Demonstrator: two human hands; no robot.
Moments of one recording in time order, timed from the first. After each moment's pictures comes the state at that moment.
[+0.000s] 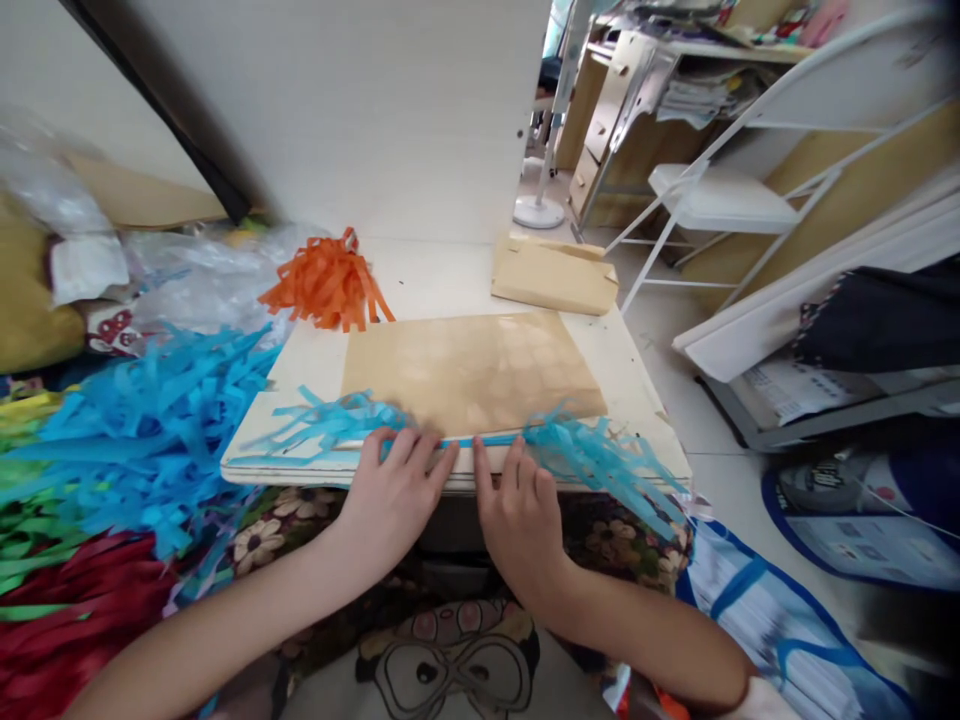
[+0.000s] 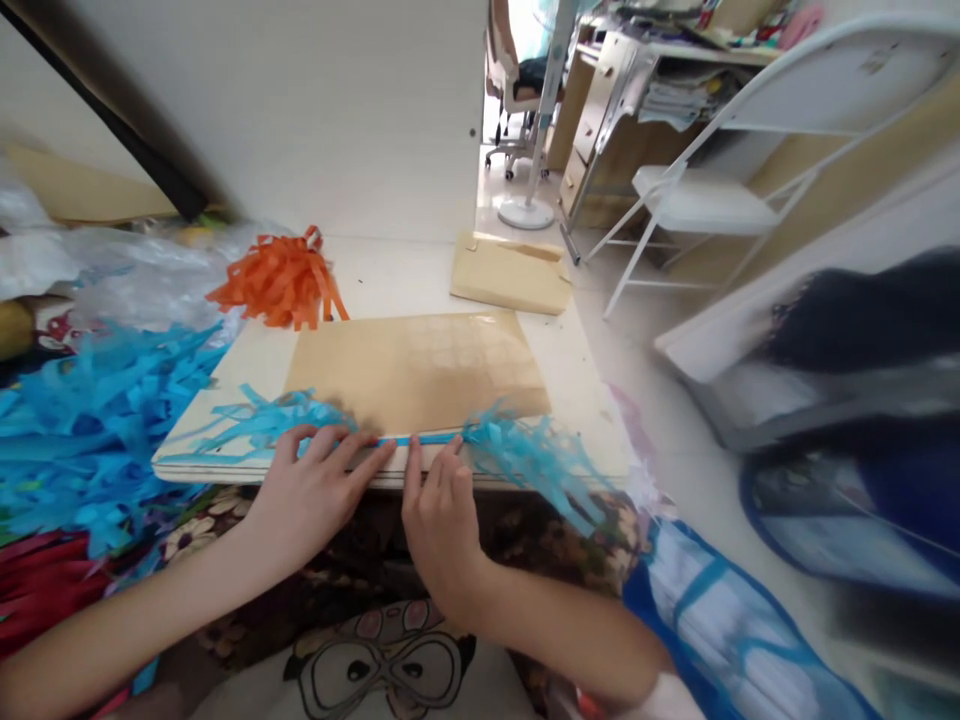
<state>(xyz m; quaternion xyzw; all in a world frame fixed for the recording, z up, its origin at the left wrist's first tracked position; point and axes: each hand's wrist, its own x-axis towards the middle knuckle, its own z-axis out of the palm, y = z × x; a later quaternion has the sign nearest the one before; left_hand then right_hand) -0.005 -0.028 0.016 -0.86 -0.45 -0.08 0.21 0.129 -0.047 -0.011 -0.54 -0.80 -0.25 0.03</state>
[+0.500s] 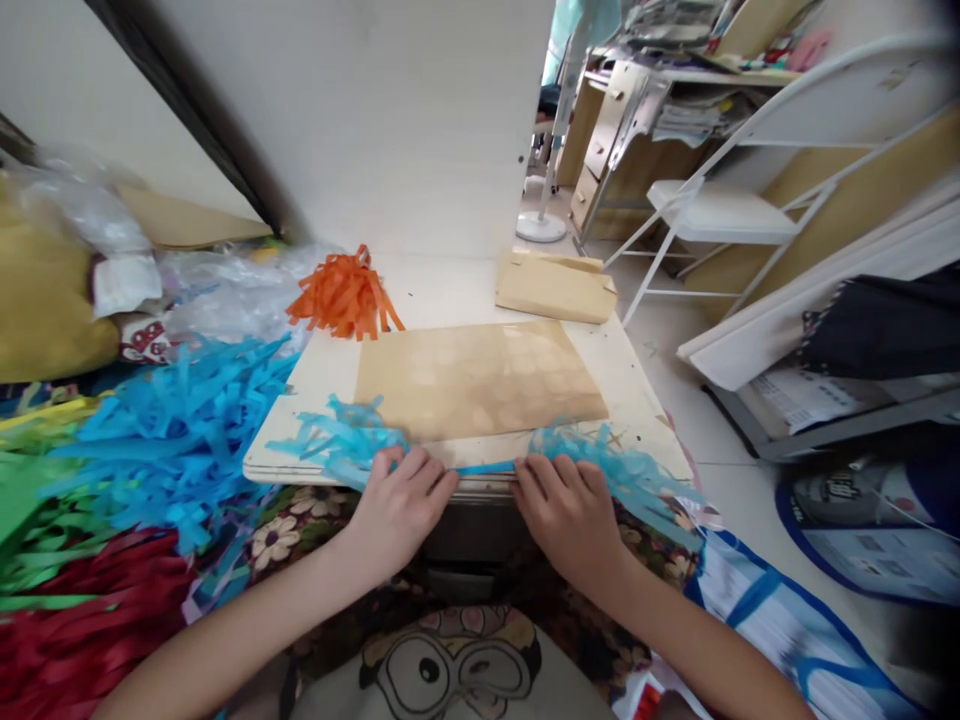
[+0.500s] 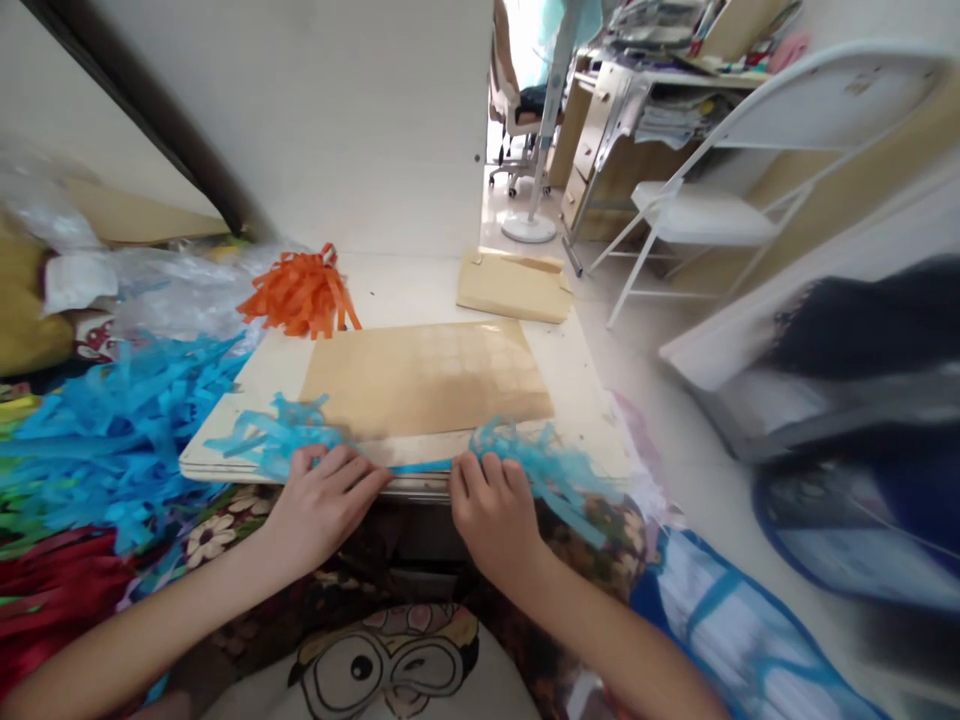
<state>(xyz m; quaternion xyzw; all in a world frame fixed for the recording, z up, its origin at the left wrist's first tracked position) -0.010 -0.037 0.006 -0.88 -0.42 -0.13 0.18 0.174 -0.041 -0.006 -0.47 -0.85 -0.22 0.12</state>
